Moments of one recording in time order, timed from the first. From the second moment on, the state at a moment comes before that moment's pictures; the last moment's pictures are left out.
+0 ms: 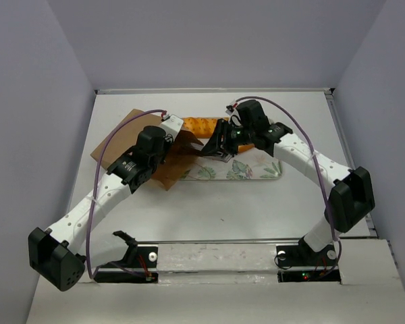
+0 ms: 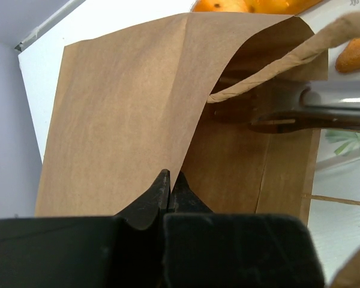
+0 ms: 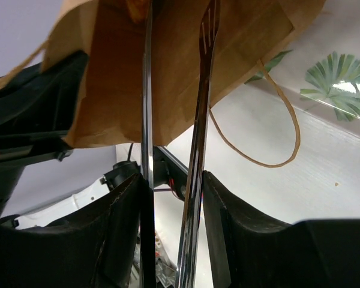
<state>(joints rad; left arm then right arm) -0.57 1.10 0.97 -0.43 -0.38 0.21 0.59 1.59 1.38 -0.44 -0.54 0.87</state>
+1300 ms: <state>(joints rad) -0.57 1.14 1.06 -0.49 -0.30 0.05 0.67 2.03 1.43 0.09 -0.40 1.04</state>
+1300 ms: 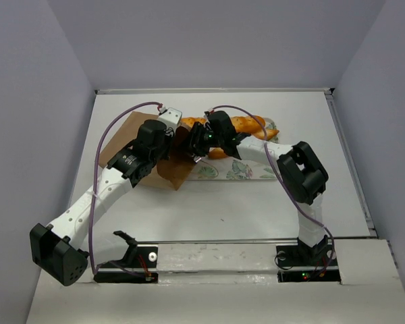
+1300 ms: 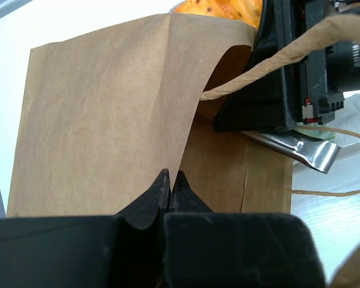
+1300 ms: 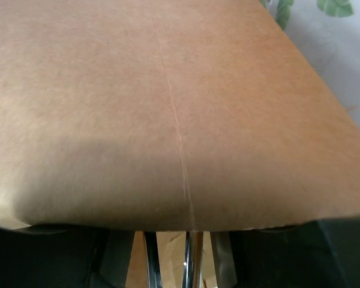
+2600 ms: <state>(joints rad) -0.37 1.29 1.21 -0.49 -0.48 0.05 0.65 1.62 1.41 -0.23 -0.29 0.85</state>
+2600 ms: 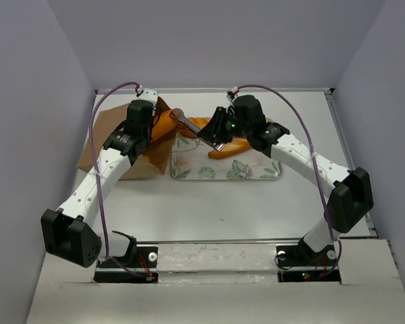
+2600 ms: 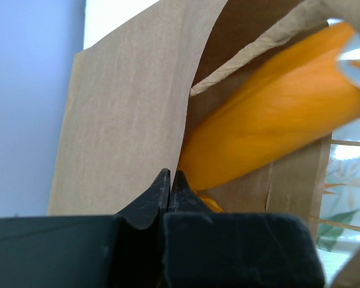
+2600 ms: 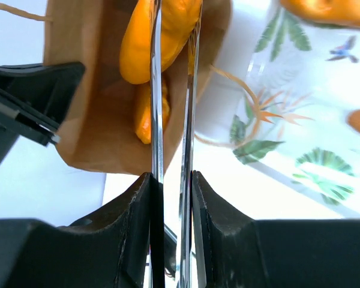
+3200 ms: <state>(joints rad) -0.32 1.32 1.16 -0.39 -0.53 0.15 0.44 1.37 1.43 -0.43 -0.27 0.79</state>
